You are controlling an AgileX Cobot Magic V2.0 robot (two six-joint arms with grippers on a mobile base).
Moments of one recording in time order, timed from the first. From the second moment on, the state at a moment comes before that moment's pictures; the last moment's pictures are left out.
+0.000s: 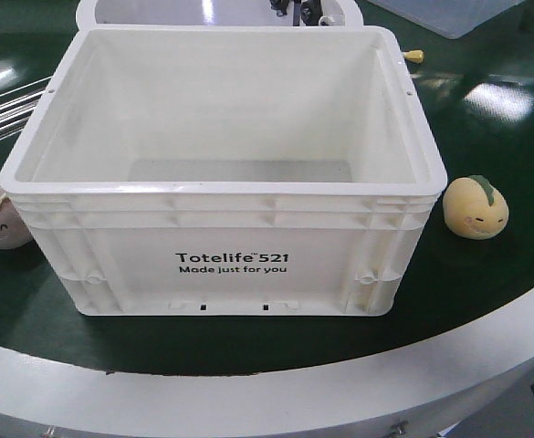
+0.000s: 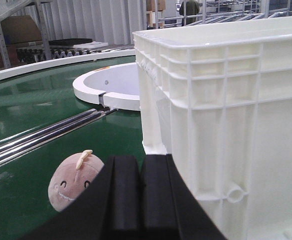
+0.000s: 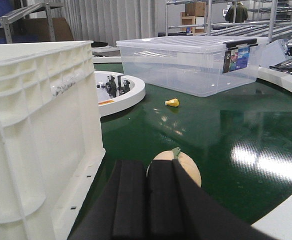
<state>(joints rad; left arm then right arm) -0.12 -0.01 0.03 -0.17 0.08 0.18 0.07 -0.01 0.03 -0.09 0.07 0.14</state>
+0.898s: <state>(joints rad) -0.12 -0.01 0.03 -0.17 0.03 0.10 0.07 0.03 -0.07 -0.10 0.14 0.10</state>
